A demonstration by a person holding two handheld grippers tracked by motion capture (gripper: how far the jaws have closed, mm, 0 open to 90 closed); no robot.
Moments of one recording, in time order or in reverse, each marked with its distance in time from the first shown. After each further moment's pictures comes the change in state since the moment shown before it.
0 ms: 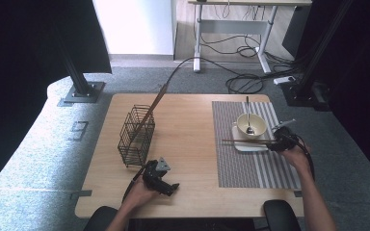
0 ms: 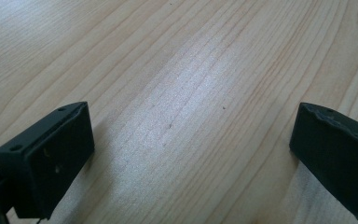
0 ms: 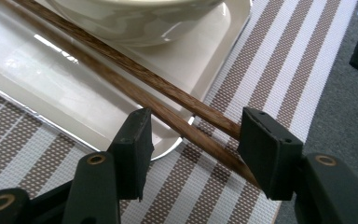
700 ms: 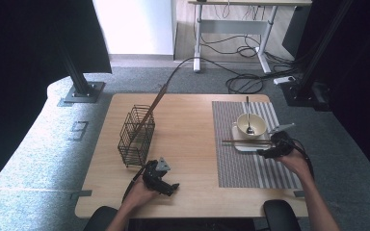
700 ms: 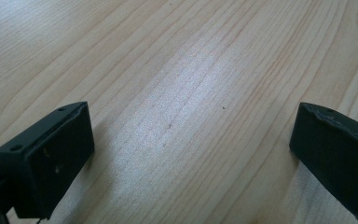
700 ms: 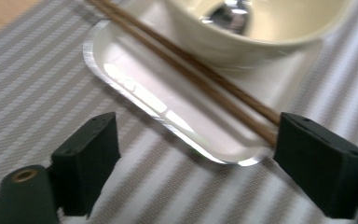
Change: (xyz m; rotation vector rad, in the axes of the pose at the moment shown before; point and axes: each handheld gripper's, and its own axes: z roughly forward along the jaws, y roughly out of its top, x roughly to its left) left arm 0.000 0.000 0.000 0.000 0.000 0.000; right arm 0.035 -0.001 -0.025 -0.095 0.157 -0.045
